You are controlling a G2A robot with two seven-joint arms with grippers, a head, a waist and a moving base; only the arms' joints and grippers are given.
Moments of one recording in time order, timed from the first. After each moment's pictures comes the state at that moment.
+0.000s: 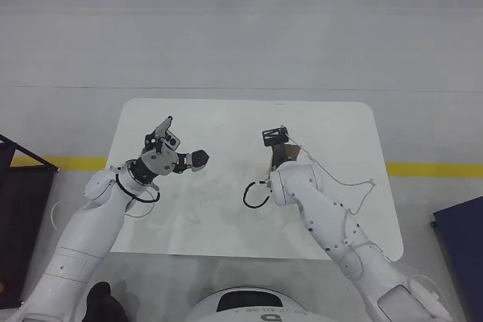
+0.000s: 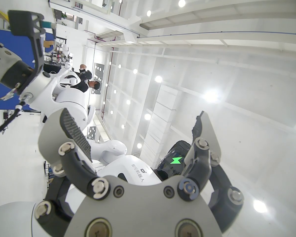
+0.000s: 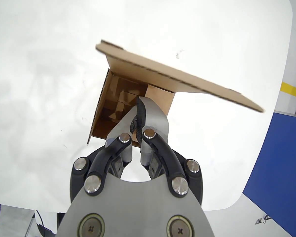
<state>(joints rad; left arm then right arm) 1.34 -1.00 -1.28 -1.50 -1.20 0.04 -1.07 -1.13 -1.40 0.90 -1.64 -1.53 0.48 1.27</state>
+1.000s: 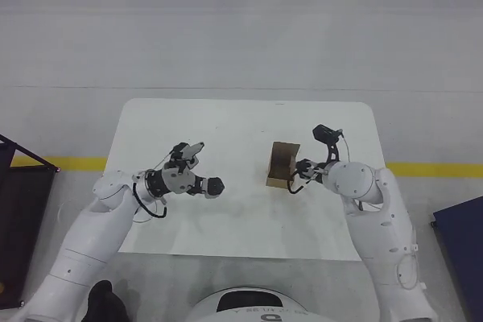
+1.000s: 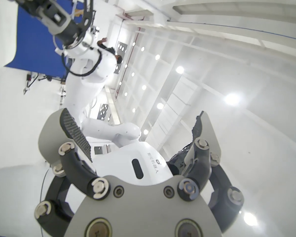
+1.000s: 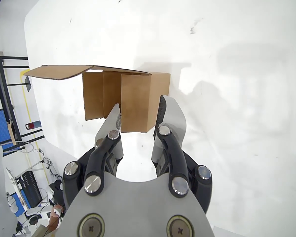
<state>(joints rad) 1.34 -1.00 -1.23 -1.54 -1.02 0.22 -1.18 -1.34 -1.36 1.39 -1.70 -0.83 0.33 1.09</state>
